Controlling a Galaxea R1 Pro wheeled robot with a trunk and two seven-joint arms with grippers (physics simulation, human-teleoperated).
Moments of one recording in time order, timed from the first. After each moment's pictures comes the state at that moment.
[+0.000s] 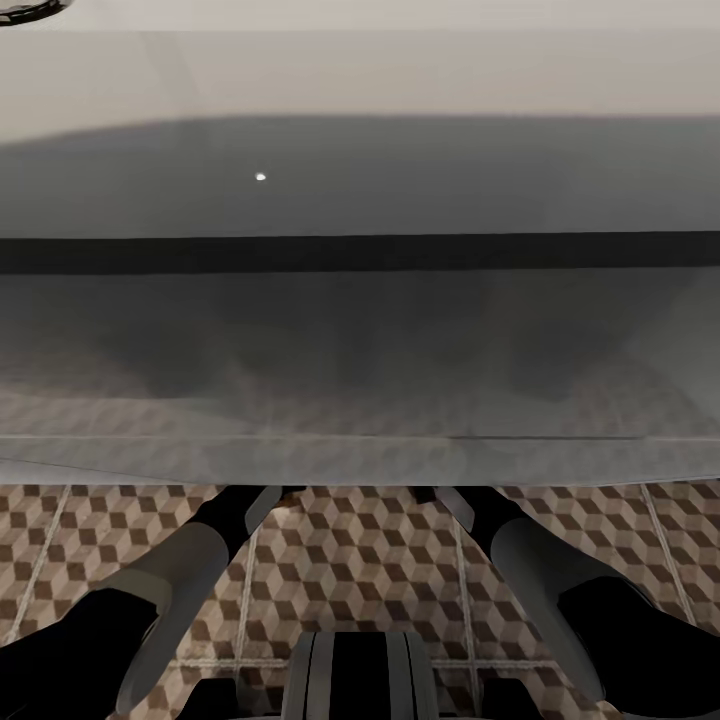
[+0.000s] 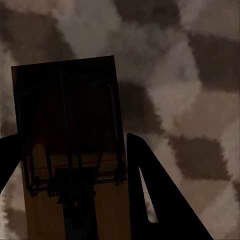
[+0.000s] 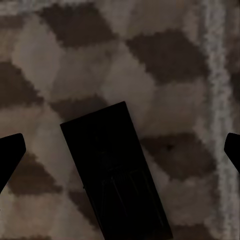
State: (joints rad) left arm -0.97 -0.08 -0.25 -0.40 0.40 0.38 0.18; right arm -1.00 0.08 0.29 -0.32 -0.46 0.17 -0.16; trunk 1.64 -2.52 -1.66
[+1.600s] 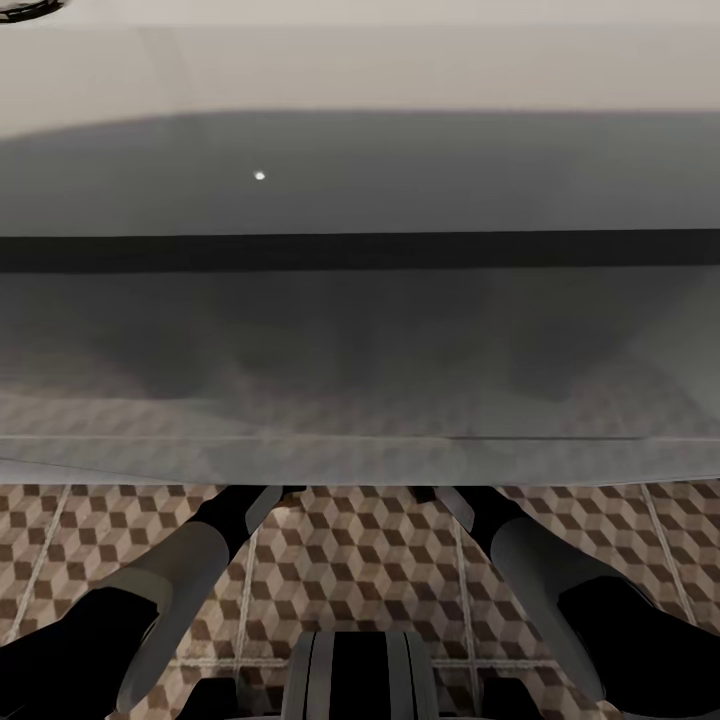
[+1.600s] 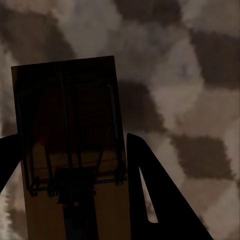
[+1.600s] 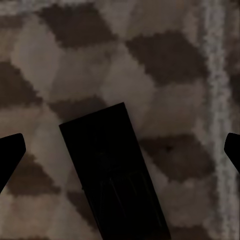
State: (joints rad) left arm -0.97 -0.08 -0.25 -0.39 0.38 0.39 0.18; right arm -1.00 0.08 0.29 -0.32 -0.45 0.17 -0.16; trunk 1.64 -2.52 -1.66
